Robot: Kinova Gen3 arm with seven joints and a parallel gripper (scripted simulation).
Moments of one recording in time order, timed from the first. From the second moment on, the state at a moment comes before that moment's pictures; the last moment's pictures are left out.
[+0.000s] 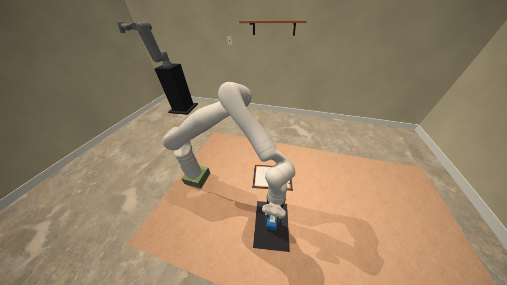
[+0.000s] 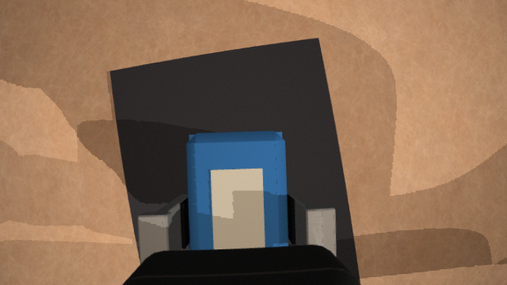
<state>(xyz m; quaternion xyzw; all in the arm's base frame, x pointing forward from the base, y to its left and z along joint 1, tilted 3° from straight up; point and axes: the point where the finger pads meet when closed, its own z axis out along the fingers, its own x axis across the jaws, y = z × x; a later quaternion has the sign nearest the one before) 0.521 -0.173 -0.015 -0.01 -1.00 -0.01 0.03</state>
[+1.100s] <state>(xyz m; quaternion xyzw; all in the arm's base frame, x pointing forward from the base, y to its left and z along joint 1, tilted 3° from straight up) 0.521 -0.173 -0.020 -0.01 -1.00 -0.01 0.03</state>
